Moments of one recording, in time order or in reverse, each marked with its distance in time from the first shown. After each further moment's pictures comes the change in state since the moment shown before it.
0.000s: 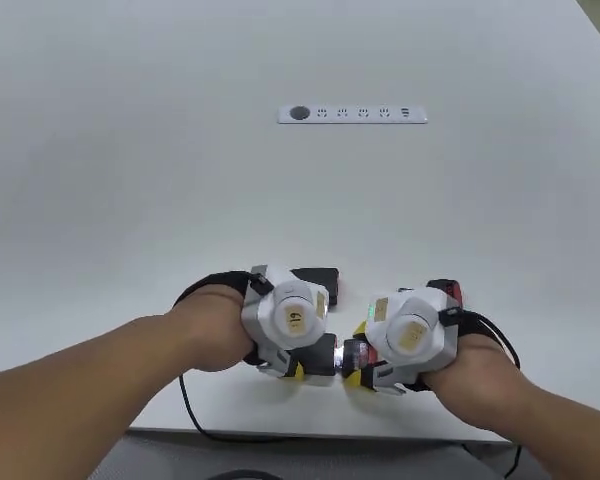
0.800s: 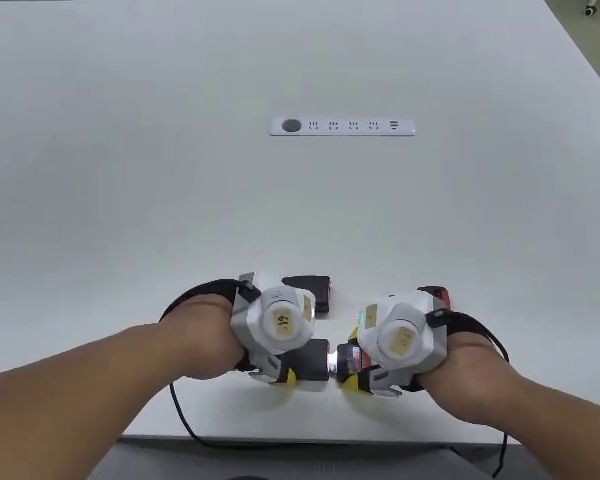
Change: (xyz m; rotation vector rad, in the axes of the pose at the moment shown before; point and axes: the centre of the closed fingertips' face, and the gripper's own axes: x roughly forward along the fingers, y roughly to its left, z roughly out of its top) left arm -0.003 0.007 -0.004 -0.047 -0.019 0.014; right arm -0.007 0.001 0.002 -0.075 0.037 0.001
